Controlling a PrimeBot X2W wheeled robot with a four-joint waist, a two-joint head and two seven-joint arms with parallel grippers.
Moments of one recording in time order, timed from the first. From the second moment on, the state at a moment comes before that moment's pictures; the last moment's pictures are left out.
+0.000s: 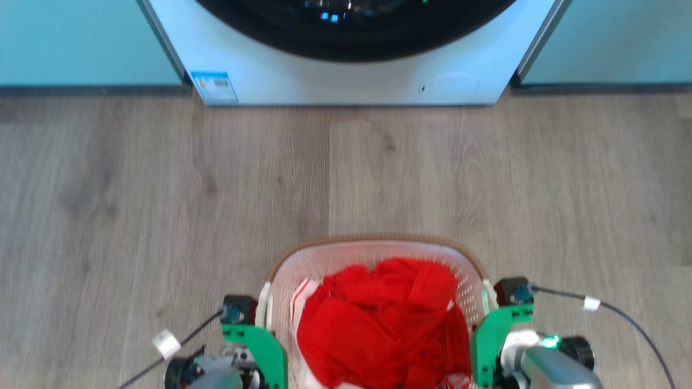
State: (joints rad) left arm -0.46 0.02 -1.02 1.20 -0.95 0.03 -0.15; right arm -0.49 -0.04 0.64 1.22 0.63 0.13 -0.04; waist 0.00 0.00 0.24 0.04
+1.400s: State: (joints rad) left arm -0.37 0.02 -1.10 1.24 -1.03 0.01 -0.11; right arm -0.41 -0.04 0.82 1.24 0.80 0.13 -0.01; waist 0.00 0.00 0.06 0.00
